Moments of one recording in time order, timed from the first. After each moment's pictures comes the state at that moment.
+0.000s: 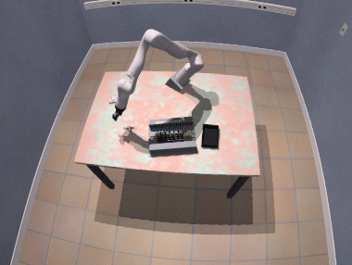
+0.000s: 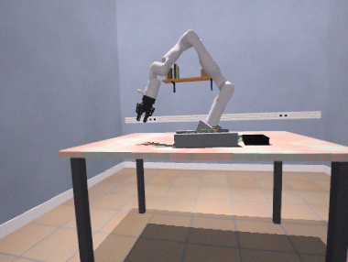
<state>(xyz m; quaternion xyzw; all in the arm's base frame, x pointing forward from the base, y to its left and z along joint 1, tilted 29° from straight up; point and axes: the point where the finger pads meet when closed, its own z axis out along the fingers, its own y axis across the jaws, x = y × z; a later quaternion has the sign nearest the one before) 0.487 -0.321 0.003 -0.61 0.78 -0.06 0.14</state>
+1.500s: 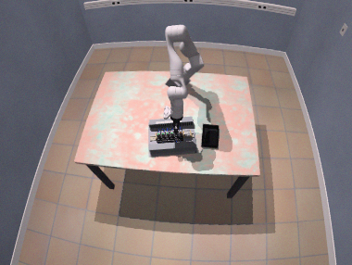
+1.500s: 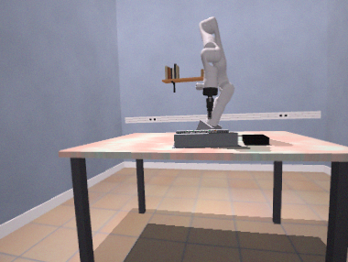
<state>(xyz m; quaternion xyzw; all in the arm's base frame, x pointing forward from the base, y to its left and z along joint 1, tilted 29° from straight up) 0.461 0.042 0.190 -0.76 0.60 0.03 0.25</state>
